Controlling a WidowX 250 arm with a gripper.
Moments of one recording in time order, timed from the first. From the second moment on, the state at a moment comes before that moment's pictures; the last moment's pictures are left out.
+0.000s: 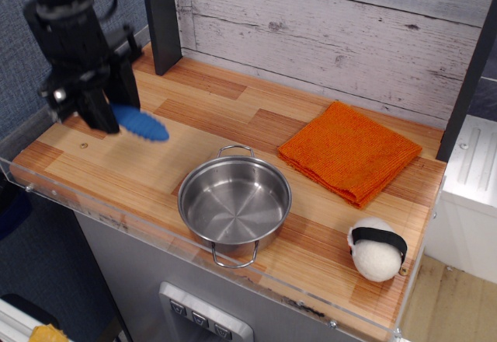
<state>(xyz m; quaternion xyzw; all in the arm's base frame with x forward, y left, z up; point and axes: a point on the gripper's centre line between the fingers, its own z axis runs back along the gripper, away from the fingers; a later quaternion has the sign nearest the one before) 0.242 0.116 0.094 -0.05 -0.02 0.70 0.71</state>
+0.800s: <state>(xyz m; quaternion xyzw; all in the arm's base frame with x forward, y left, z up) 0.296 0.006 0.113 -0.07 -0.03 0.67 0.74</state>
